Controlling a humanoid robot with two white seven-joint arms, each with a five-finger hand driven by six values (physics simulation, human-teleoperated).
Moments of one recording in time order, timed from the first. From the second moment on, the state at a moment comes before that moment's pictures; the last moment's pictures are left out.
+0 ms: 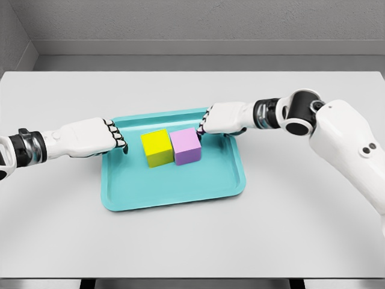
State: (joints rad) left arm -0.46 0.80 -0.52 -1.61 -0.75 -0.61 -0.43; right arm -0.87 -0.41 0.85 -1.24 0.77 -0.61 0.61
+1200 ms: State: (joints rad) left arm -0.45 1.05 -0.45 -1.62 -0.52 -0.61 -0.42; right arm -0.75 -0.79 0.84 -1.75 0.25 -0.61 0.61
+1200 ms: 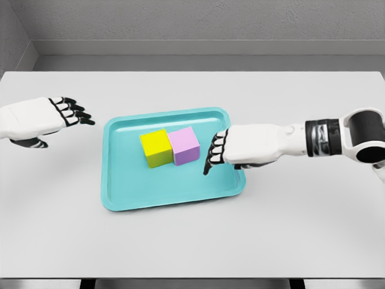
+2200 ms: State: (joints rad) left arm -0.45 1.06 -0.44 -1.62 -0.52 -0.61 -0.42; right arm -0.81 -0.57 1.00 -1.48 0.28 -0.61 0.61
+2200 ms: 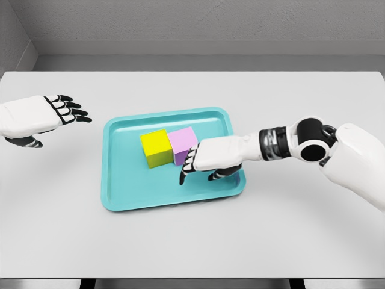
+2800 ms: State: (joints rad) left arm -0.45 1.06 -0.43 -1.62 -0.52 -0.61 -0.42; right arm -0.83 -0.51 1.03 -1.39 0.29 -0.61 0.61
